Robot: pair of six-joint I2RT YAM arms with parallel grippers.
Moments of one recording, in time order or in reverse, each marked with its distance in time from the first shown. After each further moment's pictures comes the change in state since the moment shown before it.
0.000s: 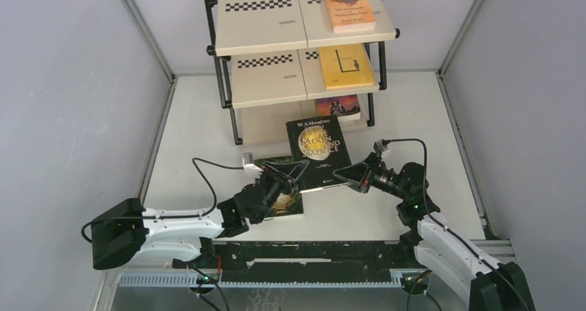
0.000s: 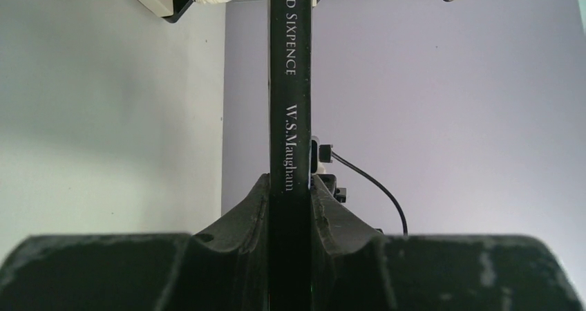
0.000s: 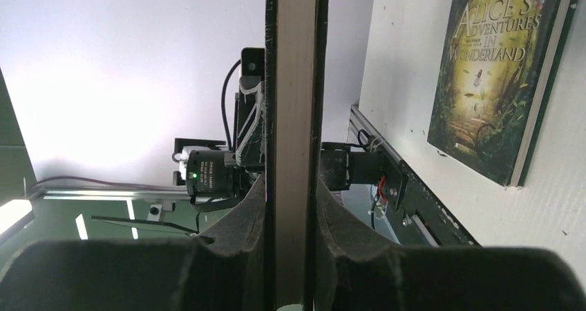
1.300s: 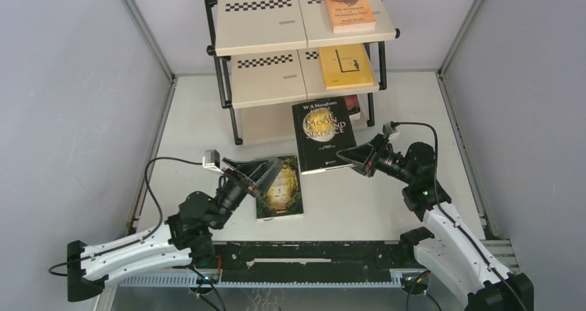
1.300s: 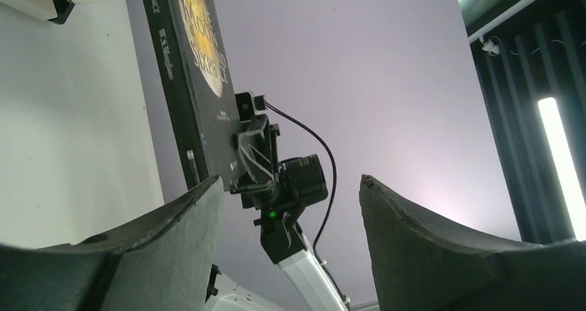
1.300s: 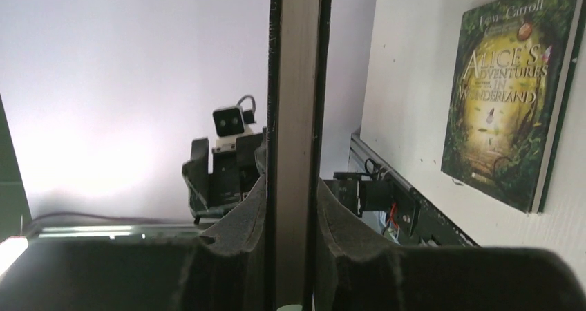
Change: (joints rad) left arm 0.011 -0.574 0.000 -0.340 0.127 0.151; right arm -0.067 -0.042 0.243 -0.314 0.021 -0.054
